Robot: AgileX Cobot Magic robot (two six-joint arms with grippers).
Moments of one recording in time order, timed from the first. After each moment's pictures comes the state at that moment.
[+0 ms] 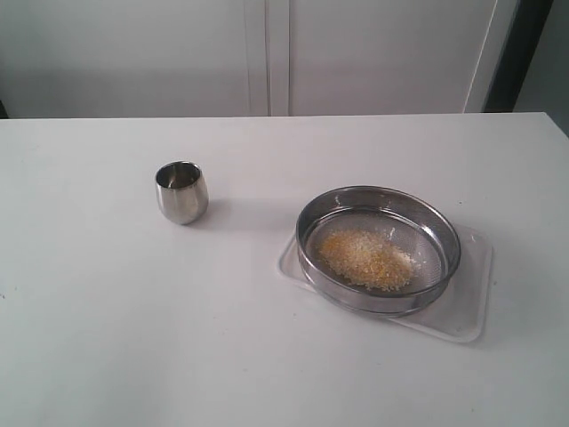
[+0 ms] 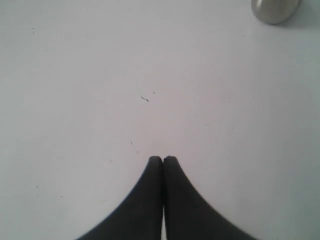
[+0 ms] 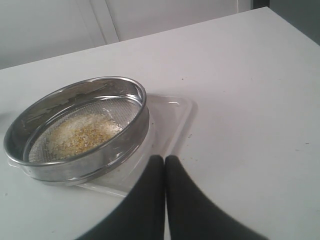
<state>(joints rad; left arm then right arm) -0.04 0.43 -0.44 0.01 0.77 0.05 0.07 0.00 -0.01 0.00 0.36 0.20</state>
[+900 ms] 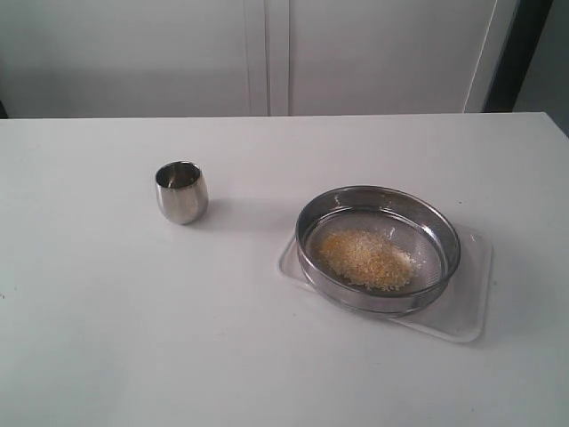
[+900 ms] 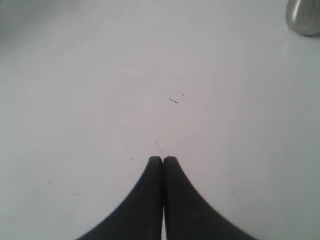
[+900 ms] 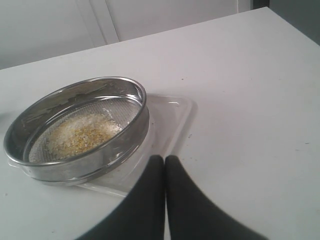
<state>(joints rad) 0.05 0.00 -0.07 0.05 0.59 0.05 0.07 0.00 -0.01 0.00 0.36 0.20</state>
